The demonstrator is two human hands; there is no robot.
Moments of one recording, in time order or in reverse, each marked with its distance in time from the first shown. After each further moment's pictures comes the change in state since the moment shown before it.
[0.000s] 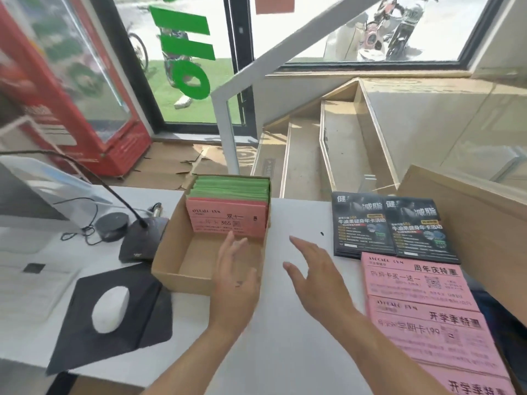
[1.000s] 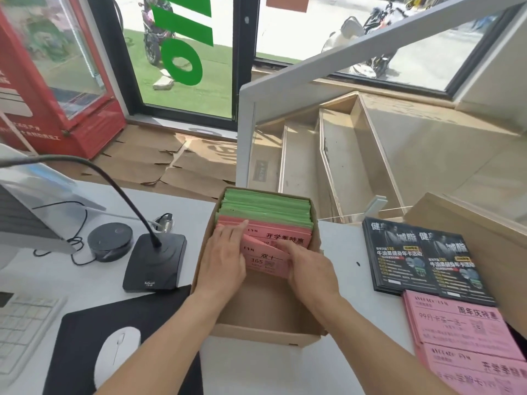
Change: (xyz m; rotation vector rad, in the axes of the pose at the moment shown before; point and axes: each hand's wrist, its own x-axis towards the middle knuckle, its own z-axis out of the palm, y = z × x) left_hand 0.182 -0.105 -0.083 0.567 -0.128 0.336; right_hand 0.130 -0.066 0.108 -0.468 0.036 -0.103
